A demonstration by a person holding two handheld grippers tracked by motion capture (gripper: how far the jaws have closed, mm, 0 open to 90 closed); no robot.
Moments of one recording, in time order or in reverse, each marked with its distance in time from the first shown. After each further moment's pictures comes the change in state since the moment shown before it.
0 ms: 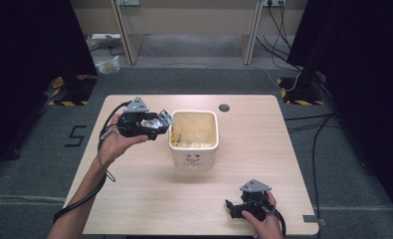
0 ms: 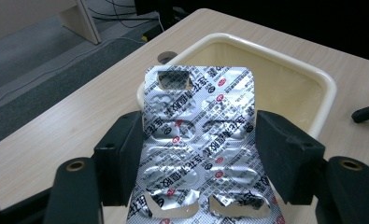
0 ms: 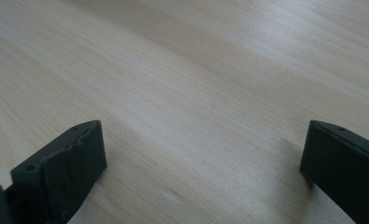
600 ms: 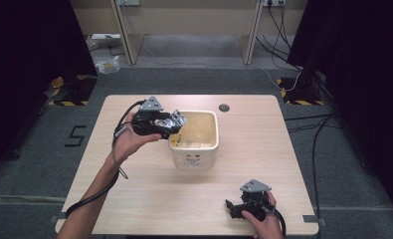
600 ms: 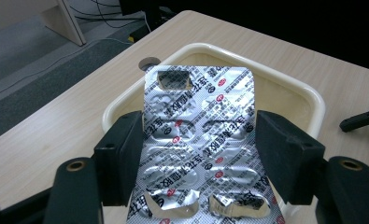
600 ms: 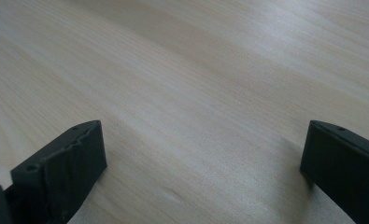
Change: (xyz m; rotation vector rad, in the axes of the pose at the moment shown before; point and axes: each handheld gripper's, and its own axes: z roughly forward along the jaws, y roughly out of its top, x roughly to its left) left arm -0.013 0.014 0.028 0.005 -0.048 0.008; right arm 0.000 0.000 0.000 0.000 -0.001 -0.001
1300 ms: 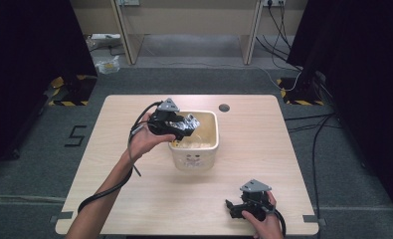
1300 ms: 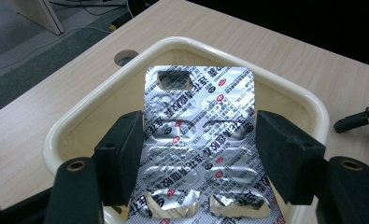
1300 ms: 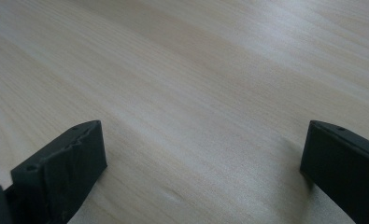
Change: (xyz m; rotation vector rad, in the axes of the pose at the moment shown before) left arm -0.009 0.007 0.042 0.056 -0.060 -0.002; right arm 0.000 0.000 0.000 -0.001 0.001 0.000
